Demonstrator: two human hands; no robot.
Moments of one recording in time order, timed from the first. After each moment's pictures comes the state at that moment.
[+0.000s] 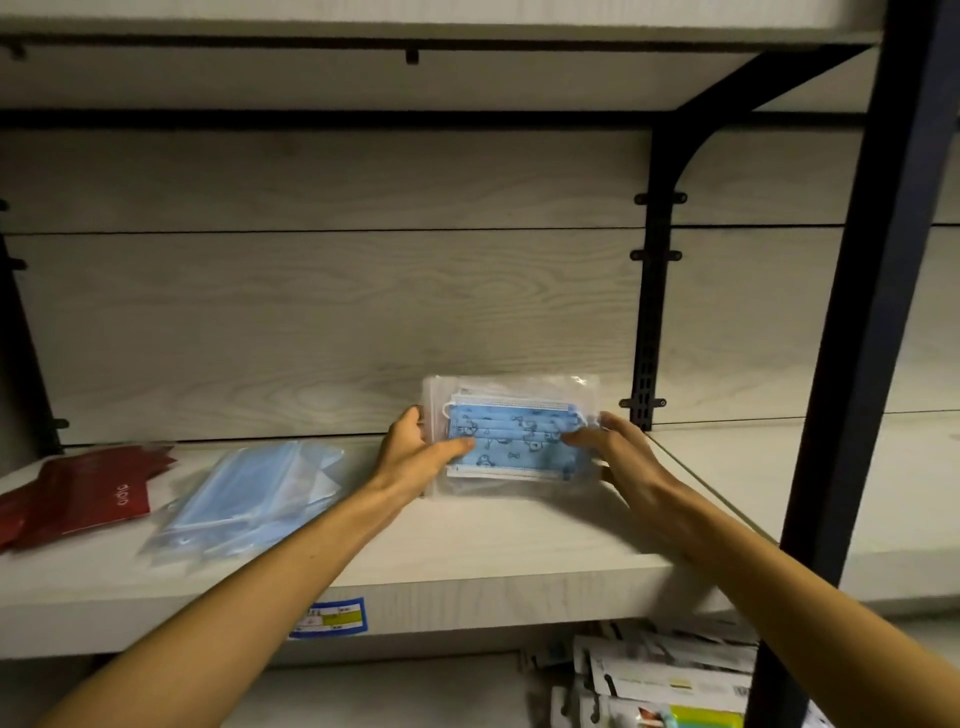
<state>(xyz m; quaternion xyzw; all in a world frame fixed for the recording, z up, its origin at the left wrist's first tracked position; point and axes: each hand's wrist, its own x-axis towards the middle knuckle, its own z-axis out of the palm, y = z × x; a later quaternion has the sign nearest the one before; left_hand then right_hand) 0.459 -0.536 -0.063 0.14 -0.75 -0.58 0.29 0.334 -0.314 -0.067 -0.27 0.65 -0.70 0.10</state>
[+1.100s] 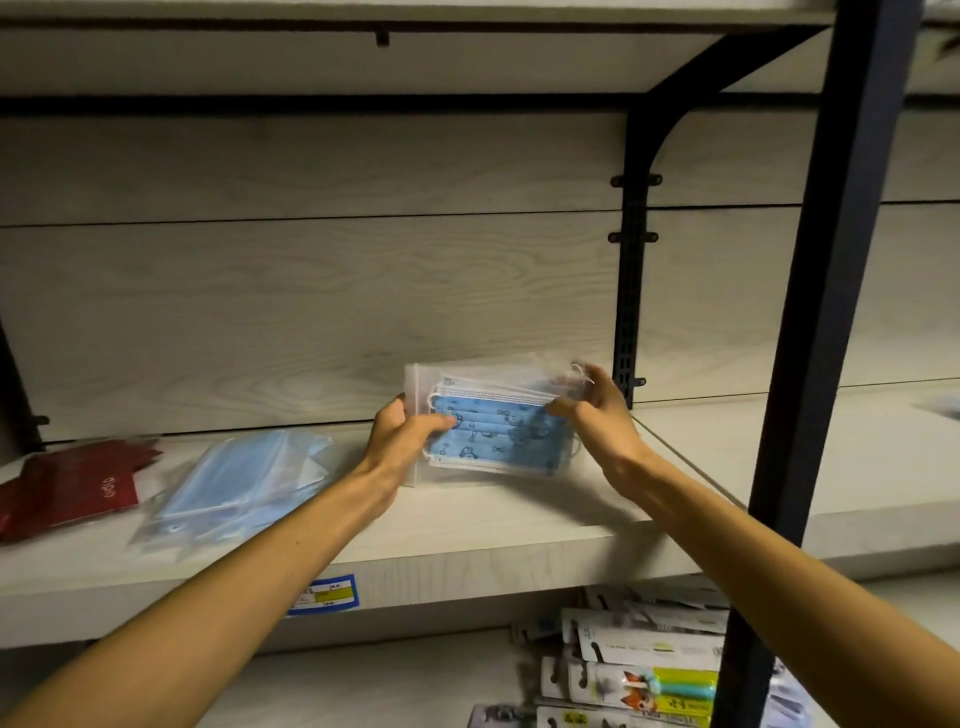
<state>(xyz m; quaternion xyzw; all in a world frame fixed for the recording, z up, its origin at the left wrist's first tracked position) 0.474 -0.520 -0.055 0.15 -0.70 -0.63 0.29 0.350 -0.320 -0.054 -0.25 0.66 -0.71 0.00</state>
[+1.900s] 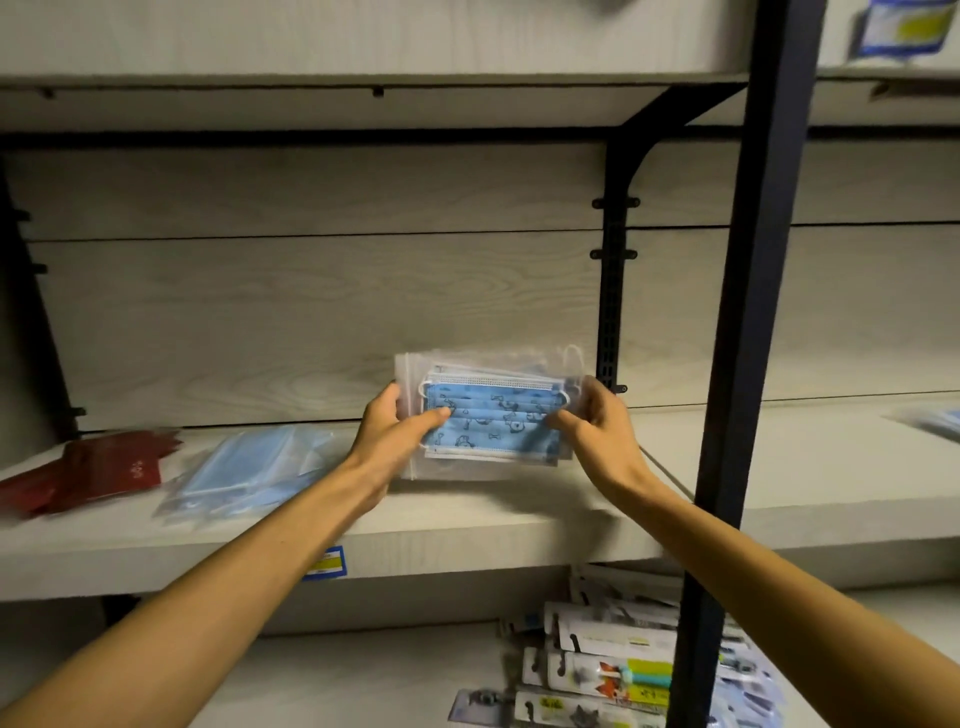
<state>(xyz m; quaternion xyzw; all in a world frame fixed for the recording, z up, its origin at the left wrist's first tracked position) 0.510 -0.480 -0.037 0.12 -0.72 -0.60 0.33 0.398 -0.267 -0.048 -0.35 0.65 -0.67 -0.04</state>
